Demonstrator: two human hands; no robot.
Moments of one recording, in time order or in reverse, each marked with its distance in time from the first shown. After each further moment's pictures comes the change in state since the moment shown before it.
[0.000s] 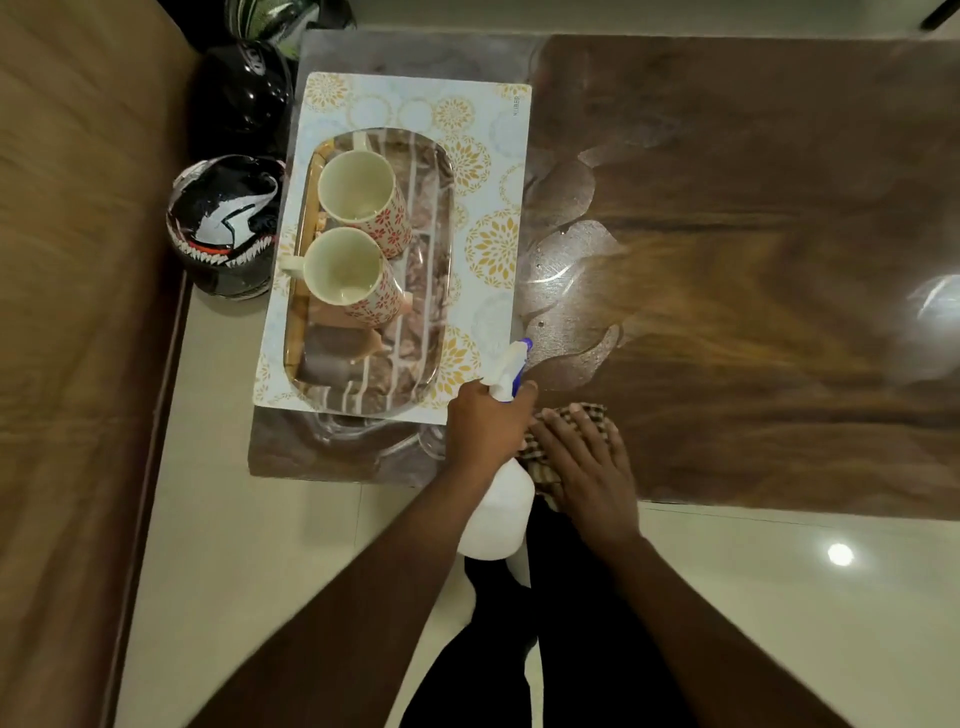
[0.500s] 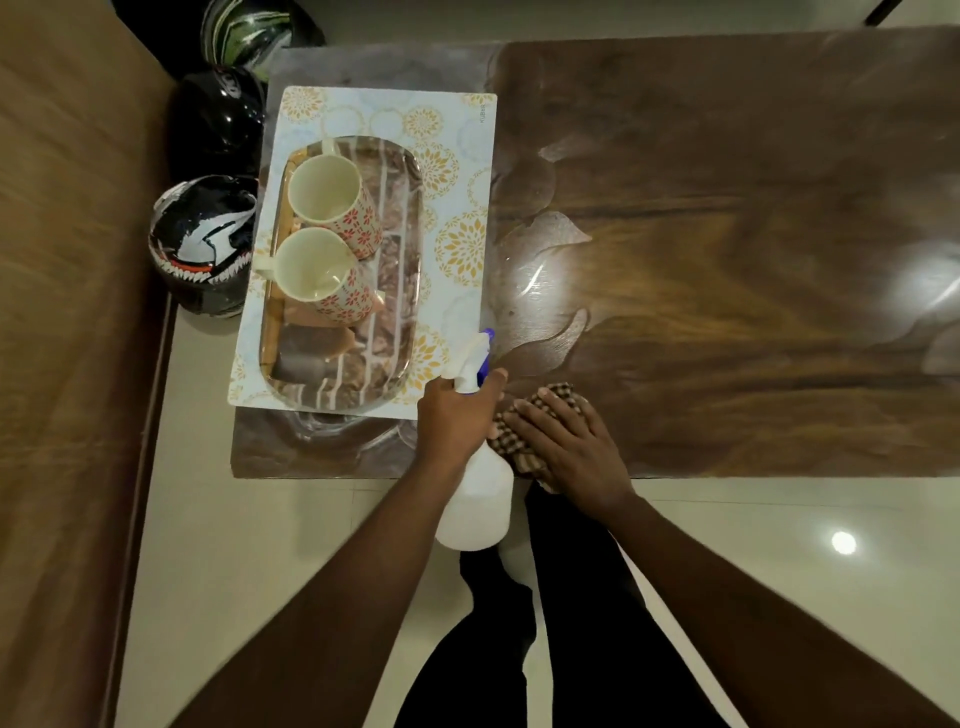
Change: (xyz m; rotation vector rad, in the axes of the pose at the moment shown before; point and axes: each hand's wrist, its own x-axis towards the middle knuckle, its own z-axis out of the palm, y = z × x) left_hand -0.008 -0.017 -0.003 -0.081 0.019 -0.022; right_hand -0.001 0.020 0.006 -0.081 -0.074 -0.208
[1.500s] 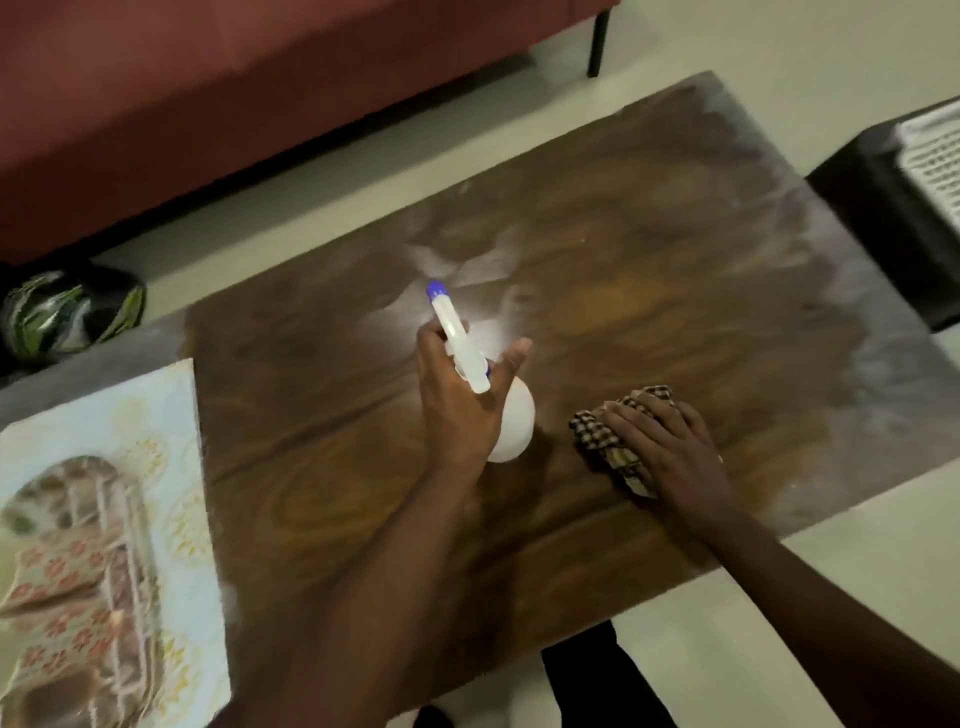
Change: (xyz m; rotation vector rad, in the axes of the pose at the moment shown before) left_hand -0.064 0.268 0.321 0.026 -0.095 0.774; right_hand -0.148 0.374 -0.108 0.084 0.103 0.508
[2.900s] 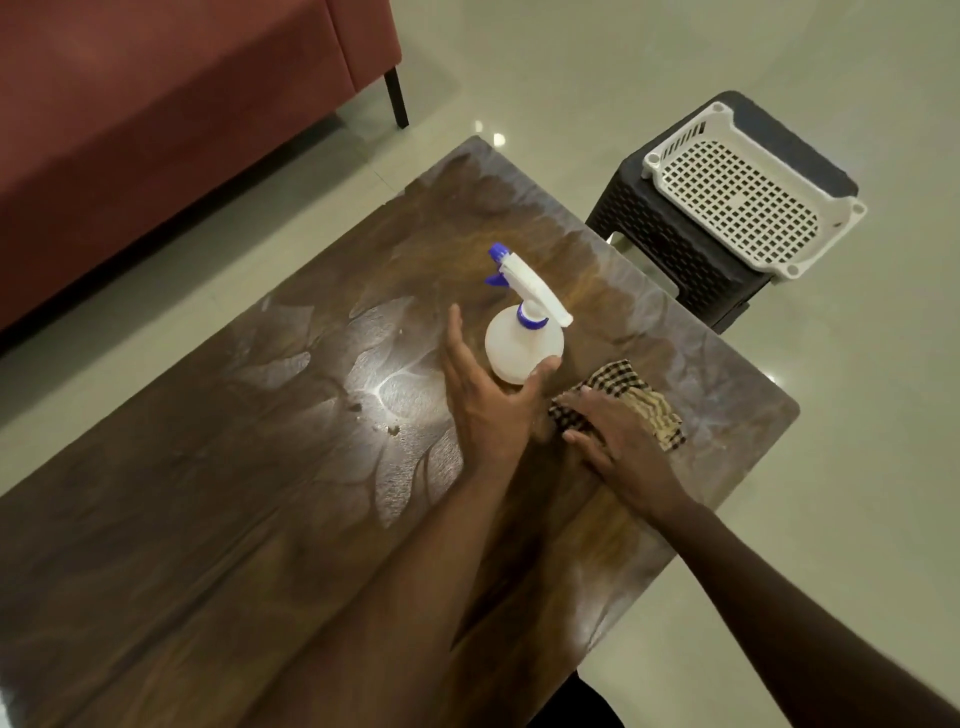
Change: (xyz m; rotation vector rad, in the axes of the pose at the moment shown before) left_hand 0.018 0.065 0.217 0.004 -0.318 0.181; right_hand 0.004 0.122 -0.038 0.483 0.197 0.502
